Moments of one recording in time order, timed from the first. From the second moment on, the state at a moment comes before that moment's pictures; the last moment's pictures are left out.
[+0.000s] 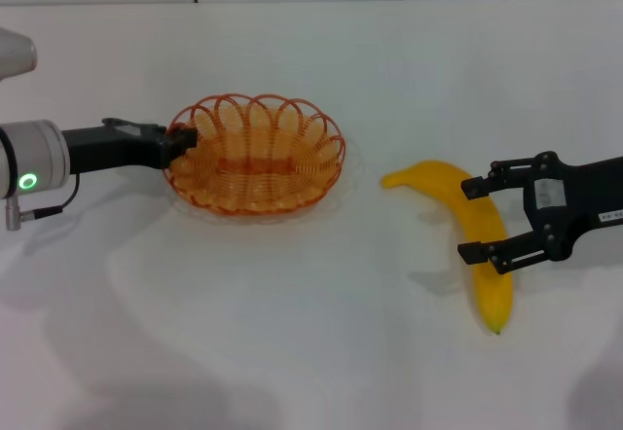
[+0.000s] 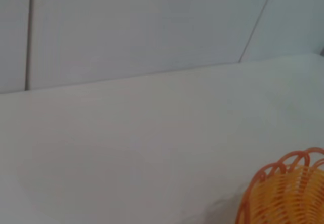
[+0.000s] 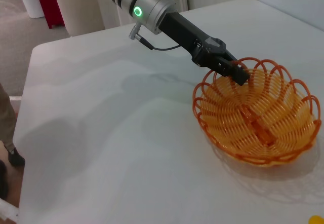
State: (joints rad) left arm -0.70 -2.03 0.66 0.41 2.09 1.05 -1.56; right arm 0.54 2.03 -0.67 -0.85 -2.29 -1.75 1.36
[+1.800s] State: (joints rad) left arm -0.64 -2.04 0.74 0.49 2.04 1.06 -1.45; right arm 0.54 2.03 -0.67 -0.82 -2.29 -1.75 1.36
